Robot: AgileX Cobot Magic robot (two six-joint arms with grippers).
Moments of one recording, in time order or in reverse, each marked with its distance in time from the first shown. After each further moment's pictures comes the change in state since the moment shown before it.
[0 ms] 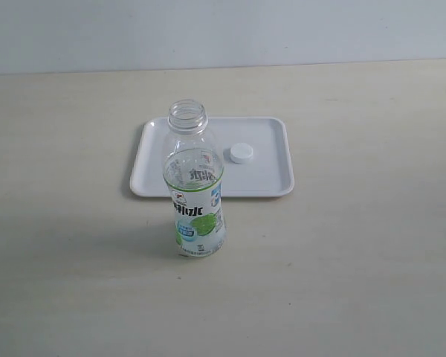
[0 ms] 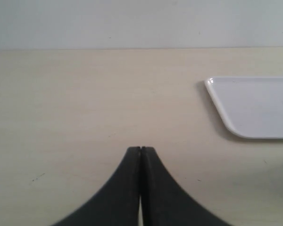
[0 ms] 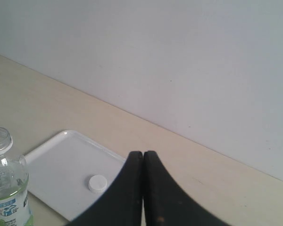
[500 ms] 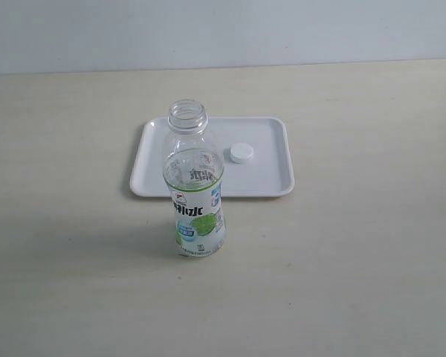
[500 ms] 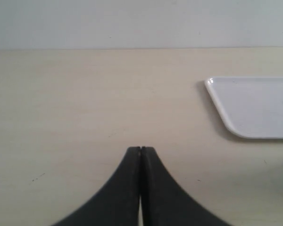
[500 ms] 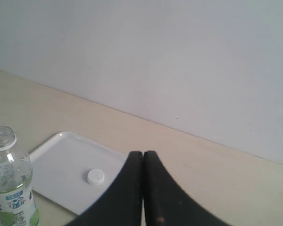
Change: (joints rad) left arm 0.000 0.000 0.000 0.000 0.000 0.000; right arm -0.150 -0.190 0.000 0.015 0.182 0.066
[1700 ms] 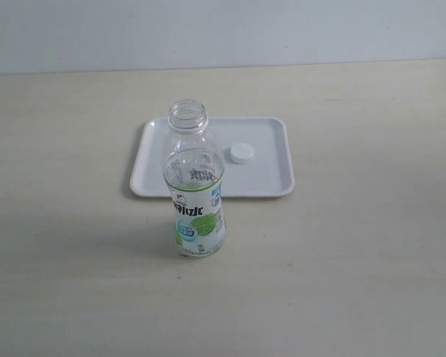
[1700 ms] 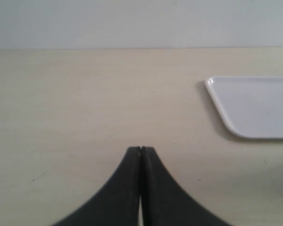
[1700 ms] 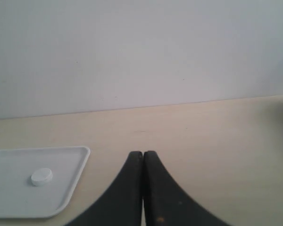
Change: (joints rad) left arm 0.000 0.000 0.000 0.000 0.000 0.000; right arm -0.048 -0.387 0.581 -0.466 -0.351 0.677
